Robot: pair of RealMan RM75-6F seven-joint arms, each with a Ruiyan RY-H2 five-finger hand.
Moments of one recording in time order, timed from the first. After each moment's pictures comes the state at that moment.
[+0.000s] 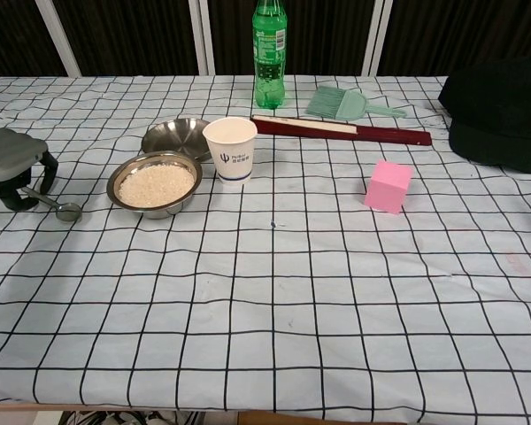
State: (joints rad) left arm -0.64 -1.65 -0.14 -1.05 0.97 0.95 0.65; right arm 0.11 -1.10 0.07 -1.71 -1.35 1.33 0.00
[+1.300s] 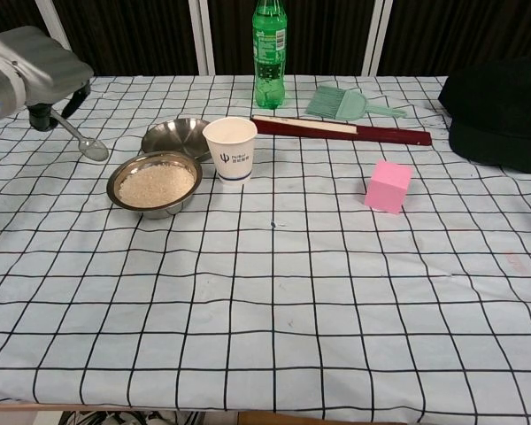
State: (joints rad) left arm -0.90 -1.55 -0.20 -1.40 0.59 1.15 1.38; right arm 0.11 -1.08 0.07 -1.73 -1.35 1.32 0.06
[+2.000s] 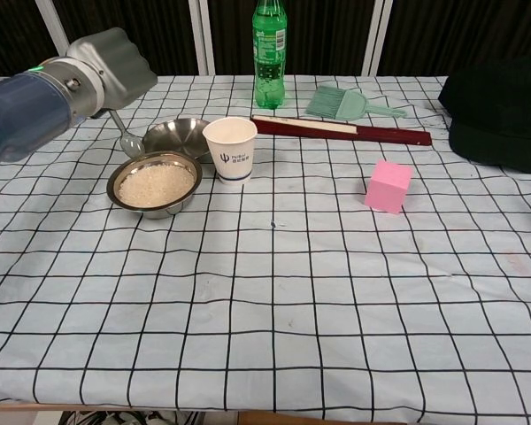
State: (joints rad) left arm -1.08 -1.70 -0.13 -1.18 0.61 1.09 1.57; right arm 0.12 -1.07 0.08 -1.75 -1.32 1.28 0.11
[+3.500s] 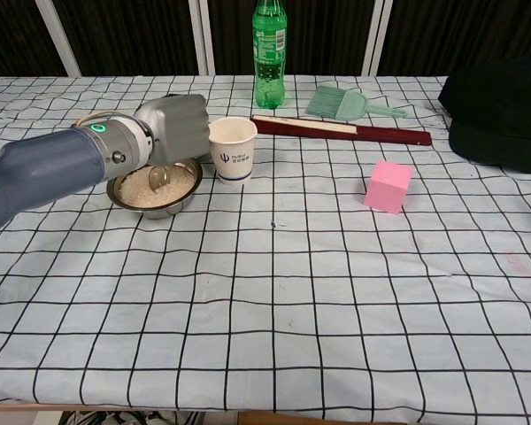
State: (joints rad) left arm -1.14 -1.79 0.09 -1.01 0.90 0.92 1.63; right arm 0.12 -1.06 0.08 -1.75 -1.31 1.28 0.13
